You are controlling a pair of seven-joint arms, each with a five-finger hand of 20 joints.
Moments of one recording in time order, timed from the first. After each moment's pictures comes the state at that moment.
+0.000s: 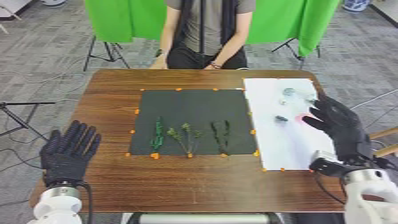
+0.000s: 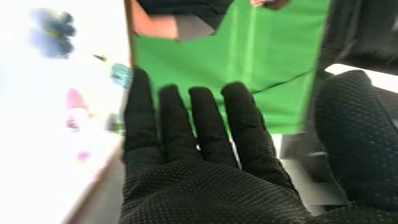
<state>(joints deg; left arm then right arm) 127.7 -61.2 -94.2 -122.7 3.0 20.0 25.2 -120.4 -63.8 99.8 -119.0 -69.0 9.8 -5.2</state>
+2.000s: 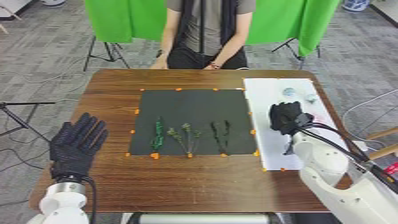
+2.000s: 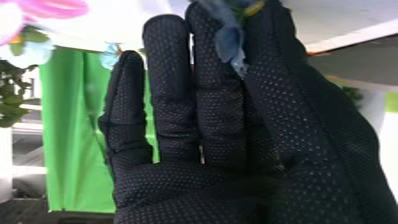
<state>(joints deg) 125.8 -59.7 -92.0 -122.4 12.0 19.6 23.1 -86.4 -44.7 62.2 -101.2 -142.5 -2.7 21.3</state>
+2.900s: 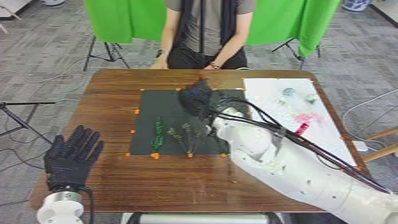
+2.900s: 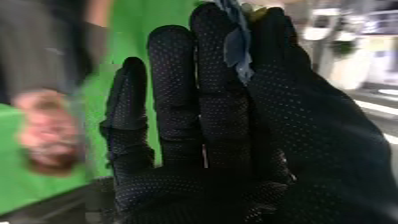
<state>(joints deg) 128.4 -61.4 -93.3 -120.8 6.2 18.7 24.4 -52.9 -60.3 26.5 -94.0 -138.0 5.8 13.3</state>
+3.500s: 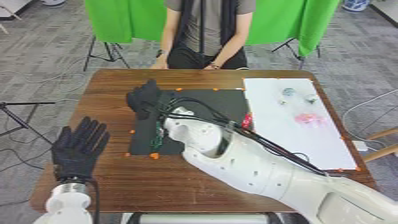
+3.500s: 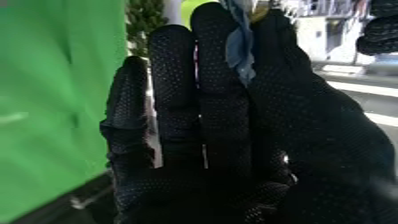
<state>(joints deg) 123.9 -57.7 -88.8 -119.6 5.5 18.2 27.7 -49.1 -77.7 21.8 -81.8 -135.7 7.1 10.2</state>
